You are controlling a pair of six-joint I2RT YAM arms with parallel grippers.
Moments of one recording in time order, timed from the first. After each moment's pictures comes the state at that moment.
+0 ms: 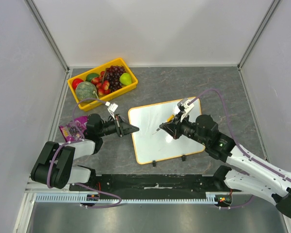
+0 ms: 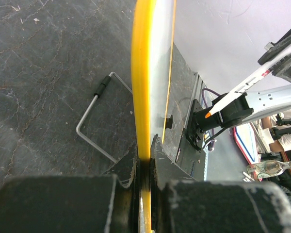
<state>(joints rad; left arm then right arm) -0.26 1.33 0.29 0.89 0.95 -0.70 0.82 0.86 0.66 0.01 -0.10 0.32</state>
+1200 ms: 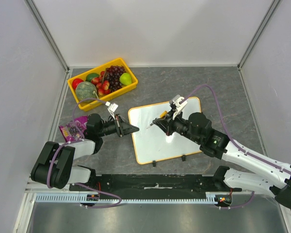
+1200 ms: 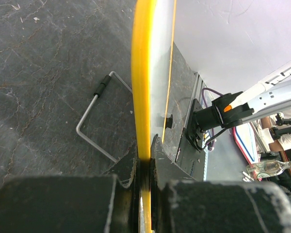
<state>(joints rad) -0.26 1.33 0.29 0.88 0.95 -0.70 0.94 0.96 0.77 0.06 0.03 0.24</state>
